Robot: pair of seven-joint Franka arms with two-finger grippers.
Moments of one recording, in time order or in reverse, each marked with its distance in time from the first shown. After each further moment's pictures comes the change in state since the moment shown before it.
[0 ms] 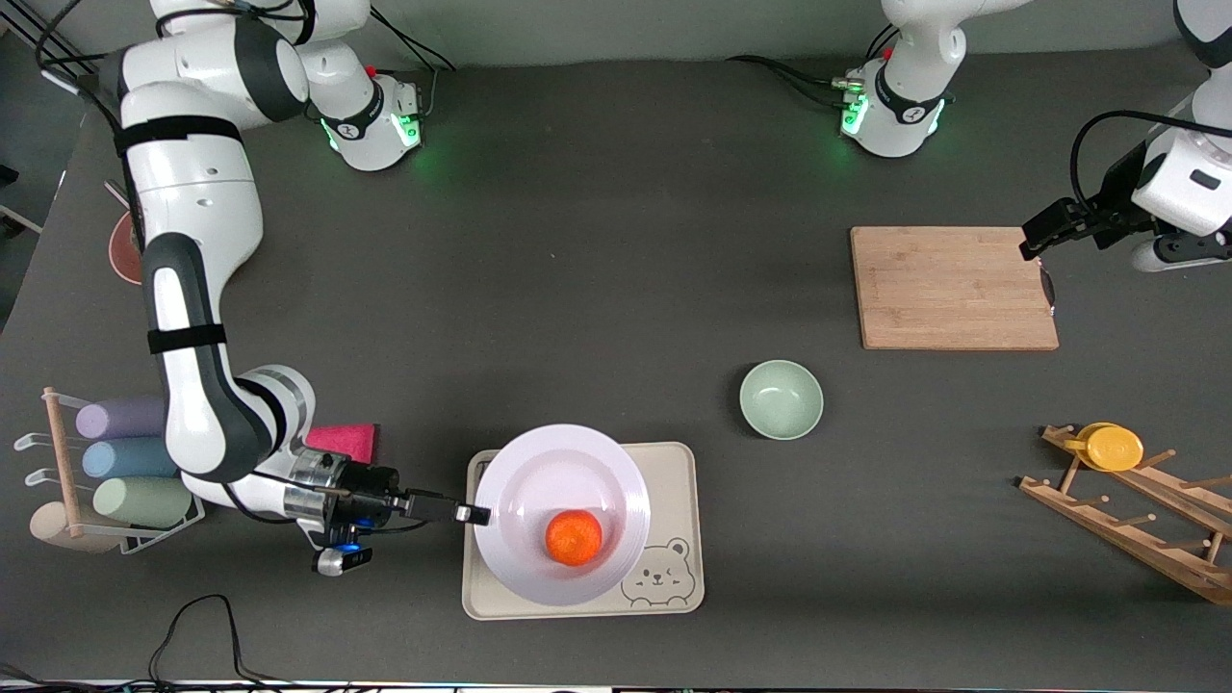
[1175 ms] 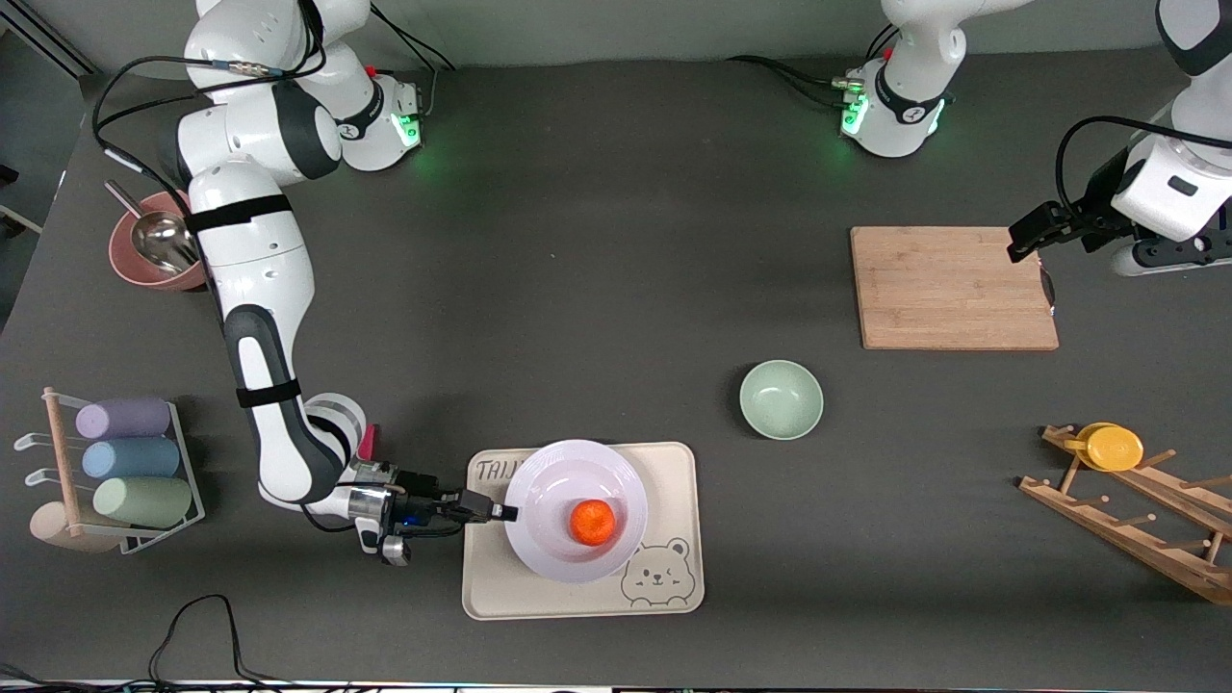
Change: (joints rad) left arm -0.003 0.001 -0.017 -0.003 0.003 0.003 -0.003; right arm 0.003 0.236 0.001 0.067 -0.012 0.022 -0.395
